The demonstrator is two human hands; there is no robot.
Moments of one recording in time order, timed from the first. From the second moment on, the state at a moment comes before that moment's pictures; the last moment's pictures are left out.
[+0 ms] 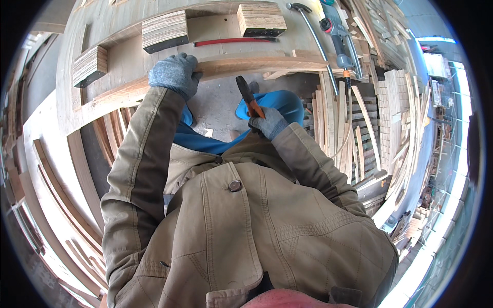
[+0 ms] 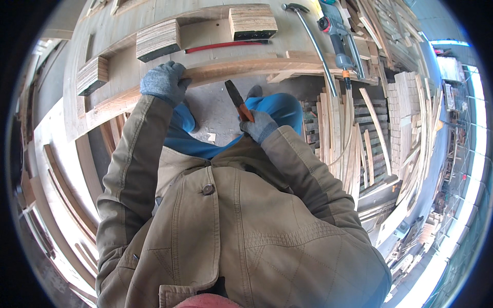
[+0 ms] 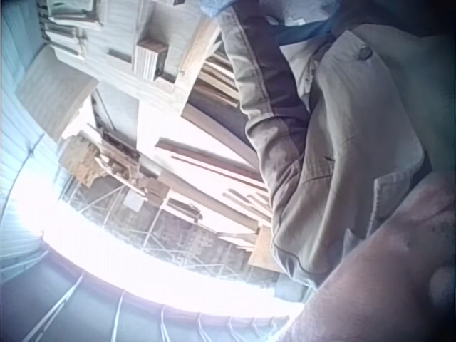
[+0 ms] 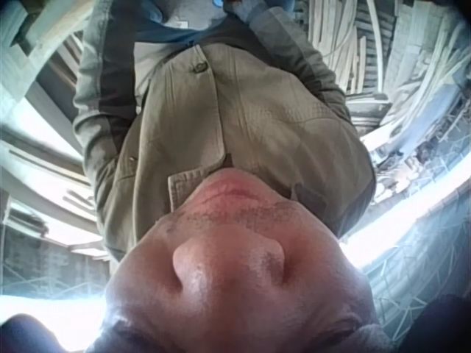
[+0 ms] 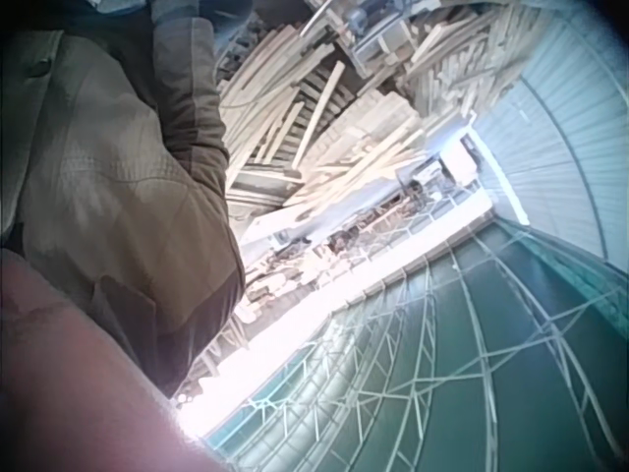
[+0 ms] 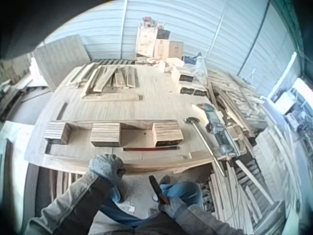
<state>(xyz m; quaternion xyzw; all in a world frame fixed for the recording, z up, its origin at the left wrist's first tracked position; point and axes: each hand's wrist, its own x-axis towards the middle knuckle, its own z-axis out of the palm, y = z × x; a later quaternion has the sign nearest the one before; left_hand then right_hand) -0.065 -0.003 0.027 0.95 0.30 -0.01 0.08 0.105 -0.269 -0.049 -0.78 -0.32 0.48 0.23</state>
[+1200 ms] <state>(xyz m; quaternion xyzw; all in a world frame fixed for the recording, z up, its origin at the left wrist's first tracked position) -0.064 -0.002 0.021 0.95 0.30 0.02 0.07 0.113 -0.269 -0.068 -0.70 -0.15 0.63 0.30</state>
